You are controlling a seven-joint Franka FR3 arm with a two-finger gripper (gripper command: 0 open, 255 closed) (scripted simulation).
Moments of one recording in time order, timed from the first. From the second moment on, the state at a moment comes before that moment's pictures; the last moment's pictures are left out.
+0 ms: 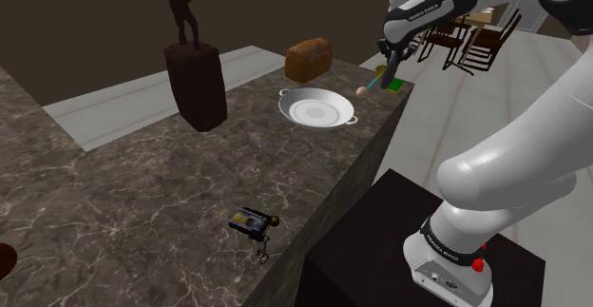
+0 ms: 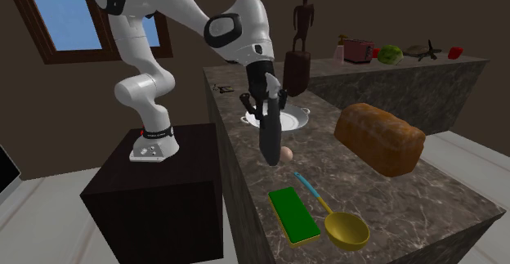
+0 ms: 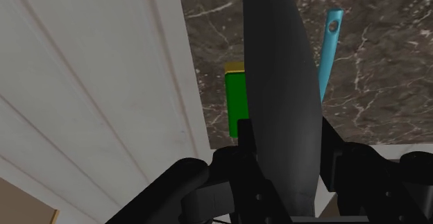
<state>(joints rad) -0.62 -0.13 -0.03 -2.18 -0.55 2.39 1.10</state>
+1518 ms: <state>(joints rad) -0.60 -0.18 -0.02 -1.94 -0.45 2.12 0.95</state>
